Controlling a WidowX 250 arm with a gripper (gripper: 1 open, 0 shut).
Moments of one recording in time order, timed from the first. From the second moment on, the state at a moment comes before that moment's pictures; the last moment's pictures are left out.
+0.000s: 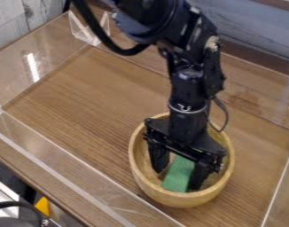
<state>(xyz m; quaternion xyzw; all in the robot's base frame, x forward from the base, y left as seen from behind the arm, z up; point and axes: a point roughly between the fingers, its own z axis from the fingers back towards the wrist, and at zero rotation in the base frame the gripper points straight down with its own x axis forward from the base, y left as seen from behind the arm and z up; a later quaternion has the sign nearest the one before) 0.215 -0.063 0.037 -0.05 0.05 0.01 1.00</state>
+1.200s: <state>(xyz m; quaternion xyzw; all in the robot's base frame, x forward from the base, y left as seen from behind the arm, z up) 0.205 -0.106 0.053 -0.06 0.04 -0.03 1.00</state>
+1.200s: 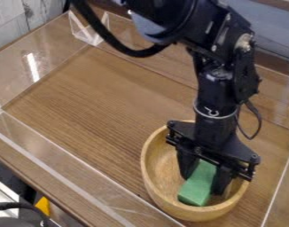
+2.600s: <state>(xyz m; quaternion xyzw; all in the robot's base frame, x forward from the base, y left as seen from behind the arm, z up) 0.227 0.017 0.123 -0.04 0.00 0.02 1.00</state>
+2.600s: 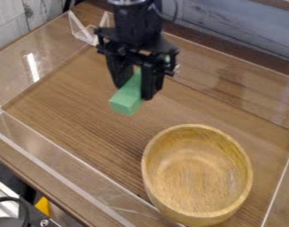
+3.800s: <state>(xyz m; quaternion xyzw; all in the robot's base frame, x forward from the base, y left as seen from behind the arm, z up) 0.284 0.038 0.064 -0.02 -0.02 0.05 1.00</state>
